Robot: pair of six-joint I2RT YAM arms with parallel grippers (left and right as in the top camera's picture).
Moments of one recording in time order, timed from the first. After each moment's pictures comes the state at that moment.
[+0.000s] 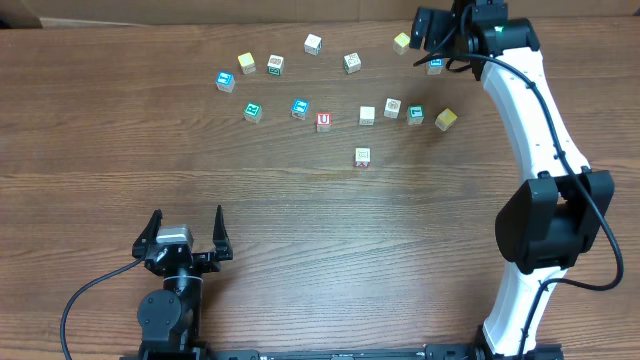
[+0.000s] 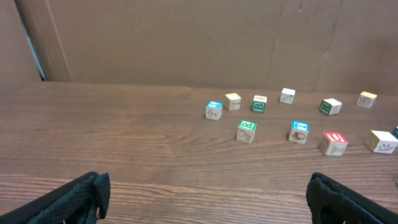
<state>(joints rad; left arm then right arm) -0.05 0.02 0.01 -0.07 -0.11 -0.04 0.11 2.11 2.02 -0.70 0.06 0.26</state>
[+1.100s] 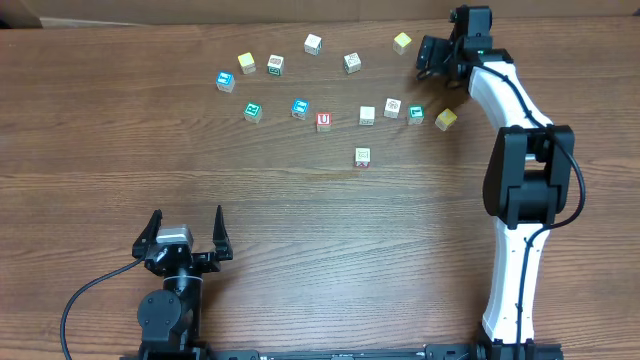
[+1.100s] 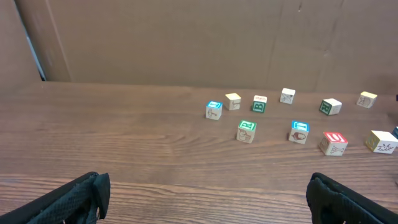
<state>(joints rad) -0.05 0.02 0.01 -0.07 -0.11 -0.04 0.02 2.47 2.02 -0.43 0.01 0.23</state>
